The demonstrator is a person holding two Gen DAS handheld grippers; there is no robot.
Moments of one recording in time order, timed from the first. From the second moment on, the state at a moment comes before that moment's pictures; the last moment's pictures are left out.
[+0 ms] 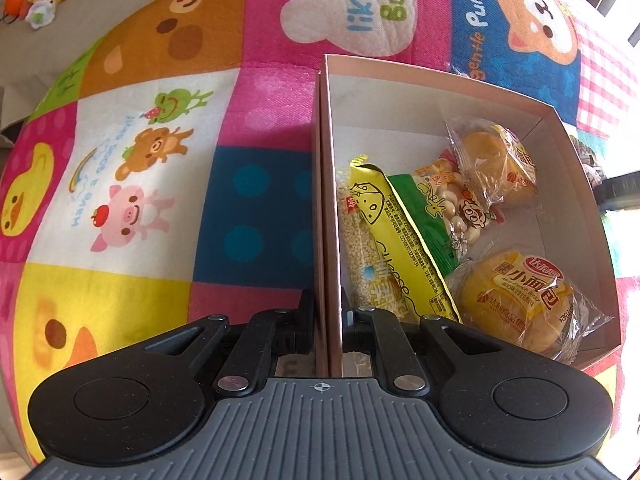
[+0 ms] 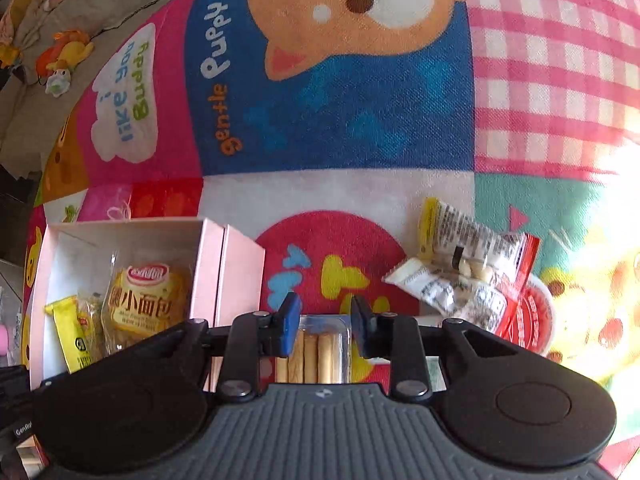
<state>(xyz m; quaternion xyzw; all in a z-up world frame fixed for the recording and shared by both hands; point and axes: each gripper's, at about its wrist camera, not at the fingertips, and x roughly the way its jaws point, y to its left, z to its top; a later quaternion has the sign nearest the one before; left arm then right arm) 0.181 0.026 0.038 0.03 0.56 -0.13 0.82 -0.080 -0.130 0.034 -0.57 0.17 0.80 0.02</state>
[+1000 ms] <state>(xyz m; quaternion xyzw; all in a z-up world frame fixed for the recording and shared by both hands) 0.176 0.023 0.038 0.03 0.55 -0.12 0.82 -0.041 -0.108 0.041 -0.56 0.09 0.82 0.04</state>
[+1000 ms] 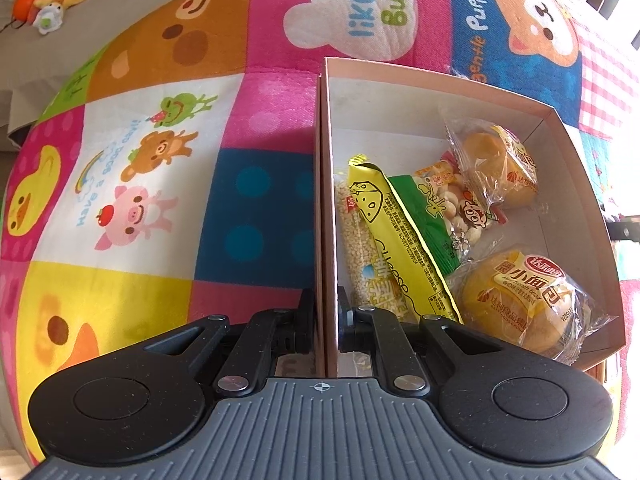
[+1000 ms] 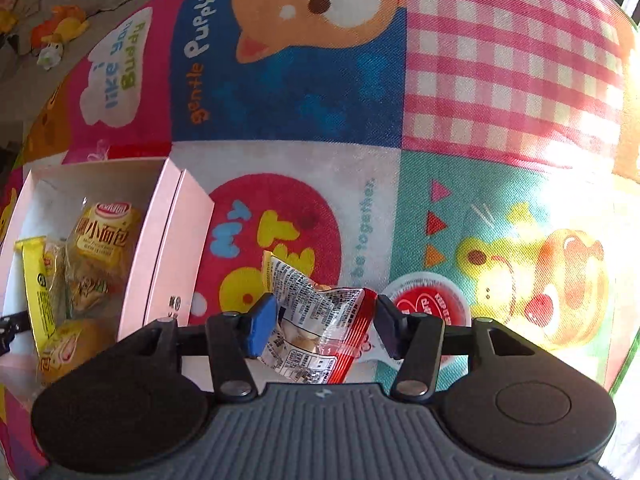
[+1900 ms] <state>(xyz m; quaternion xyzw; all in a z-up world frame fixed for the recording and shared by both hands) 0.175 0.023 0.038 0.03 0.55 -0.11 0.83 0.096 -0.139 0.020 -0.58 0.20 0.77 0.17</state>
